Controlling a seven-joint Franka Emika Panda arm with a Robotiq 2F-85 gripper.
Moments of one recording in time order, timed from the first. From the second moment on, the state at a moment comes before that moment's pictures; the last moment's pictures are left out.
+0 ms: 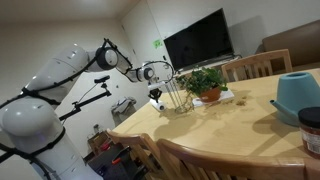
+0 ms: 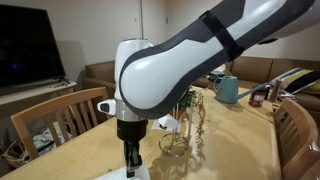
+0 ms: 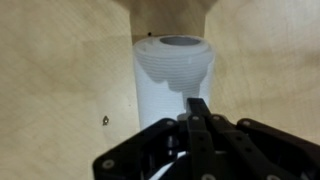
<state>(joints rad) 0.34 0.98 0.28 -1.29 -0.05 2.27 -0.80</state>
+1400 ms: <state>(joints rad) 0.35 1.06 0.28 -1.20 -0.11 2.21 -0.74</state>
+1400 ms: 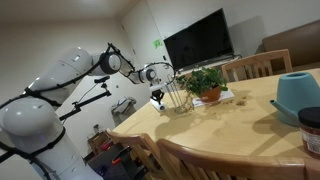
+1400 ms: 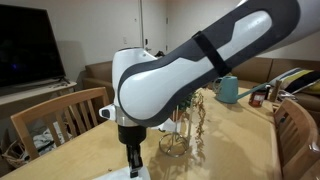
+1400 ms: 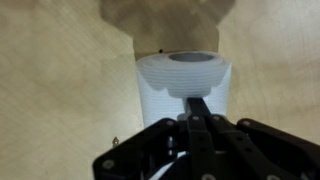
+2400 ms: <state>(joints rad) 0.35 1.13 0.28 -1.07 -0.09 2.11 -0.74</state>
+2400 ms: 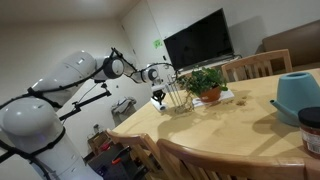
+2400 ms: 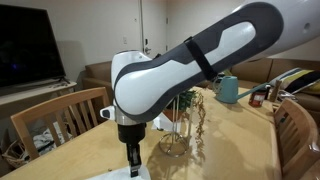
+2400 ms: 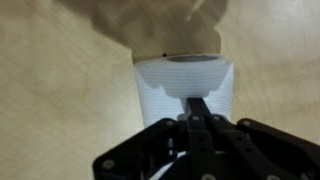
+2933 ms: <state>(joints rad) 0.36 1.19 0.28 -0.97 -0.09 2.03 -0.73</state>
